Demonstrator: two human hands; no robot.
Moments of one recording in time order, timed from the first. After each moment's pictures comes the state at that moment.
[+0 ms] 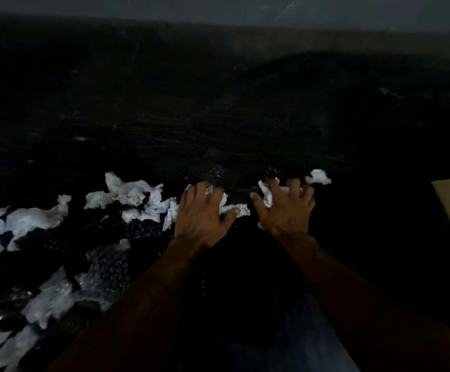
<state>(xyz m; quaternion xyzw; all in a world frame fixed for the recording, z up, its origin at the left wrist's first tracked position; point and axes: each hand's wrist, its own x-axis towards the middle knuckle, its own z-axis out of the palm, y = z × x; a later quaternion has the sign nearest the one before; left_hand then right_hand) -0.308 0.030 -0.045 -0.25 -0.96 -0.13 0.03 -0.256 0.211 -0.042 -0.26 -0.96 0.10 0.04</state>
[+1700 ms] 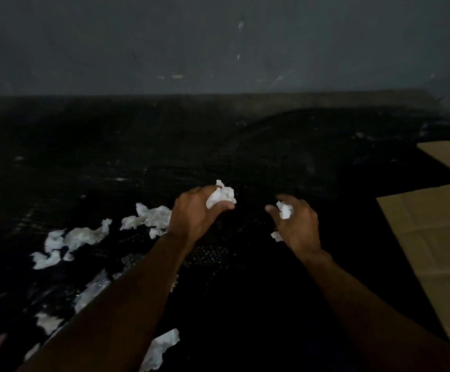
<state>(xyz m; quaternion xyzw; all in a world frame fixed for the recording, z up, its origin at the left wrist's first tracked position) -0.293 0.012 0.083 -0.23 -0.93 -0.30 0.04 -0.212 0.220 0.052 -0.26 -0.87 0.39 0.14</state>
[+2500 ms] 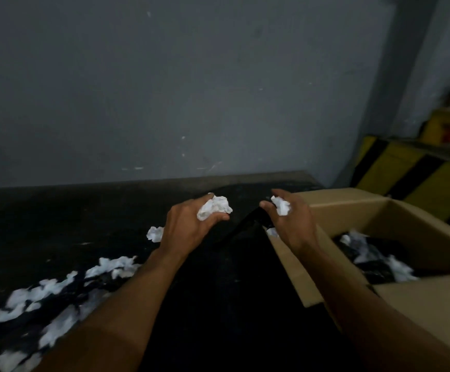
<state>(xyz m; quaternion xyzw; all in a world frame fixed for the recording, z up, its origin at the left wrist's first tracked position) -0.114 0.067 0.238 -0.34 -0.82 -0.42 0.17 -0.002 0.266 0.245 -0.21 -0.83 0.38 0.35</state>
